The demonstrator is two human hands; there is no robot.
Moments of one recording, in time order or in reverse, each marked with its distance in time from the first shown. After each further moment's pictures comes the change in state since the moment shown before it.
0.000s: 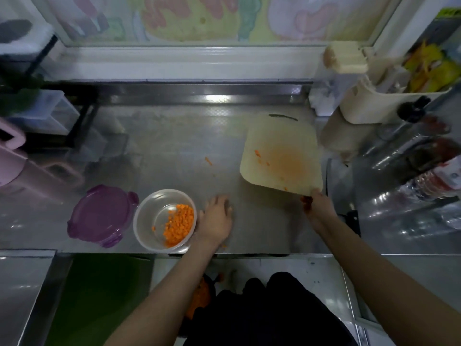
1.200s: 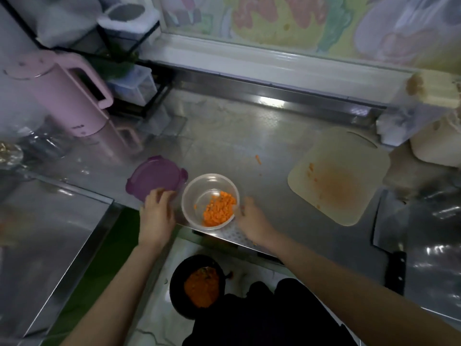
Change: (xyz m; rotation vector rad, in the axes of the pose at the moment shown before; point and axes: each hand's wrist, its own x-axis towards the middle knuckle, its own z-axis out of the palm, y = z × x) left_hand -0.091 -0.144 -0.105 0.183 0.501 -0.187; right_hand -0.101 0.084 0.149 -1.133 -0.721 -0.470
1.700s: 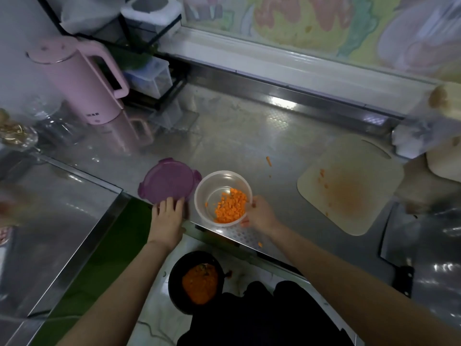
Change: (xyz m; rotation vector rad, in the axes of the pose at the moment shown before) left_hand -0.016 -0.014 0.025 0.387 -0.243 0.044; right_hand 0.021 -0.002 0.001 0.205 -0.002 0.116
